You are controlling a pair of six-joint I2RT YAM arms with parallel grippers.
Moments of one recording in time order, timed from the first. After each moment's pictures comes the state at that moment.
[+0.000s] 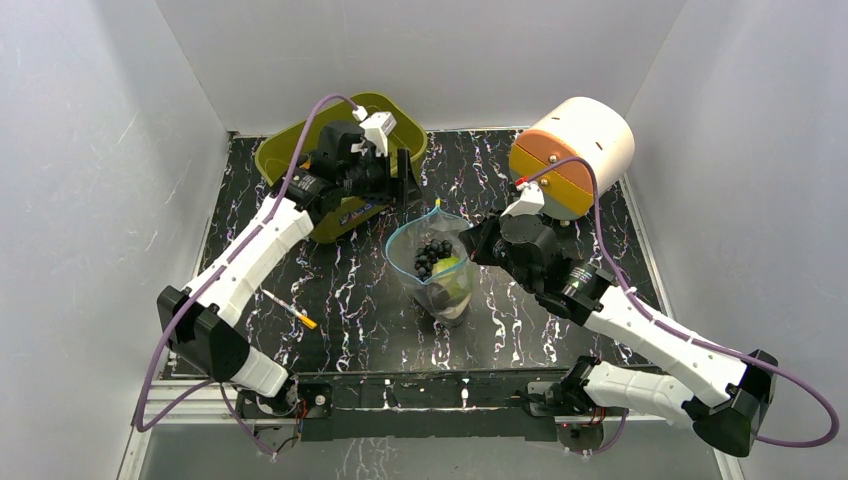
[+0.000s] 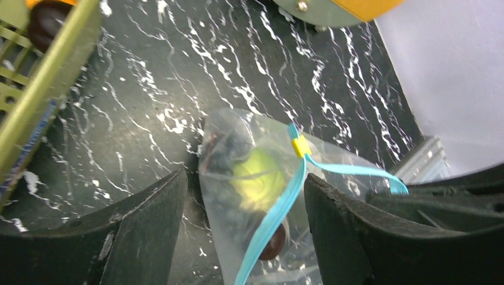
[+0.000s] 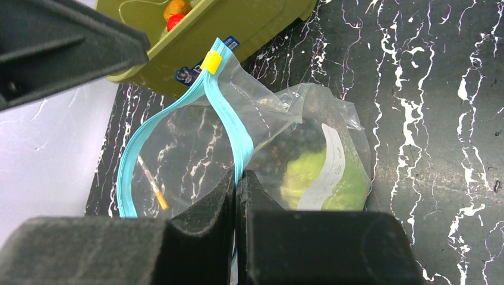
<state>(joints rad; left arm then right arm) -0.54 1.48 1.48 -0.61 0.29 -0.38 0.85 0.98 0.93 -0.32 0.36 0.73</state>
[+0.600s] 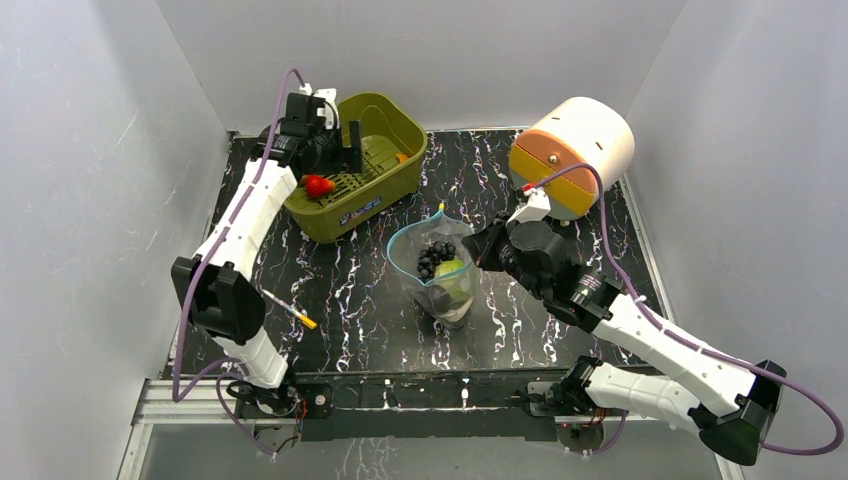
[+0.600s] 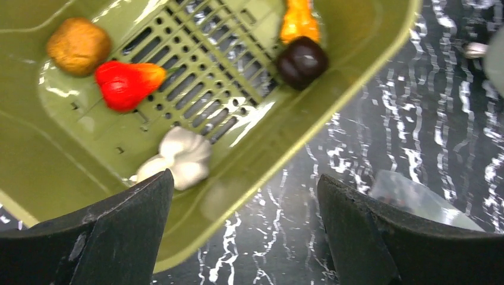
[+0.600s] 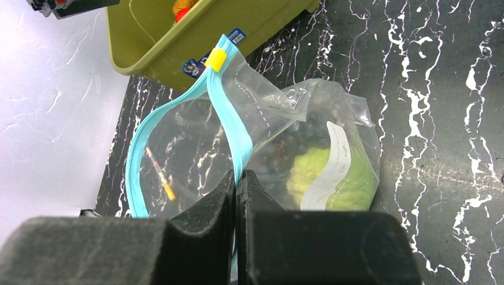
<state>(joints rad) -0.30 1.67 1.72 -0.79 0.01 -0.22 0.85 0.92 0.89 -0.32 0.33 0.74</state>
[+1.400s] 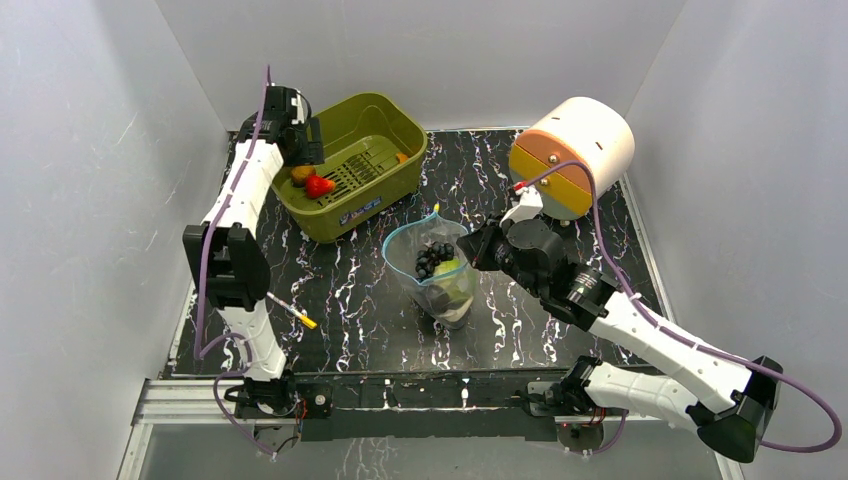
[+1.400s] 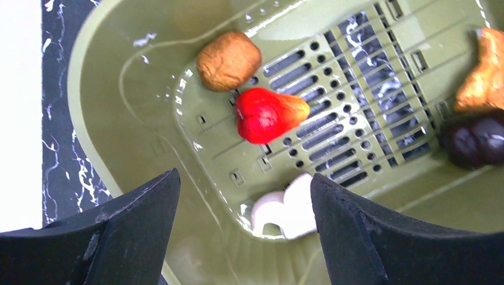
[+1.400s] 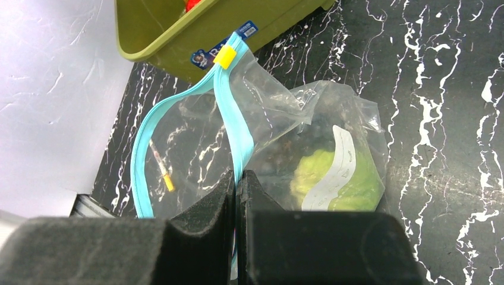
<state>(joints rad) -0.10 1.89 1.84 -0.82 -0.18 -0.13 0.85 0.94 0.89 -0.29 0.28 0.70</state>
